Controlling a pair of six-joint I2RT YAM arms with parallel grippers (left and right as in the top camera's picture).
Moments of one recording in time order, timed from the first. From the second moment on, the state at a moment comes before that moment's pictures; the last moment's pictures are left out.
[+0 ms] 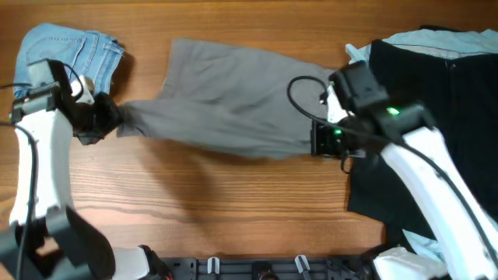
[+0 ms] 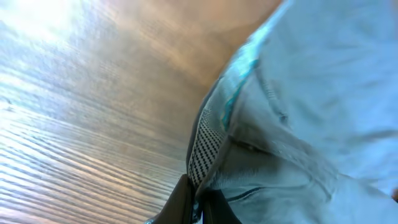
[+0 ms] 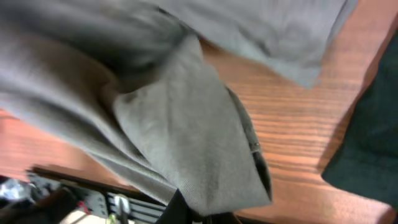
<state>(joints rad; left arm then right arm) 0.35 1.58 1.27 -0.97 0.29 -0.29 0.38 1.37 1.36 -1.29 -0.24 0.43</state>
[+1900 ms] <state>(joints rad) 0.18 1.55 1.29 -1.11 0.18 -0.24 0.17 2.07 1.60 -1.36 -0.46 0.17</state>
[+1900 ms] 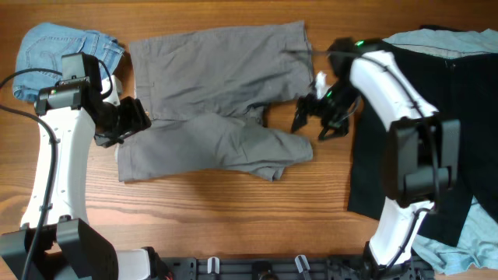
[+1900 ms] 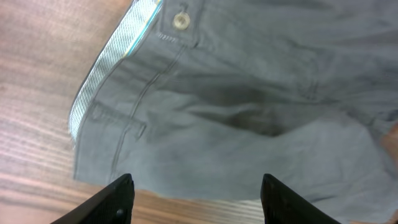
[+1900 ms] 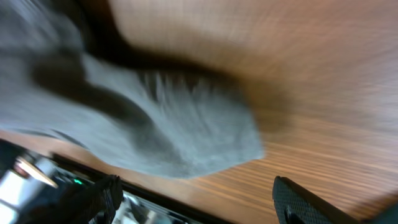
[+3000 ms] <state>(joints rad) 0.24 1.56 1.34 -0.86 0.48 -0.26 0.13 1.61 1.80 -0.96 -0.24 0.26</state>
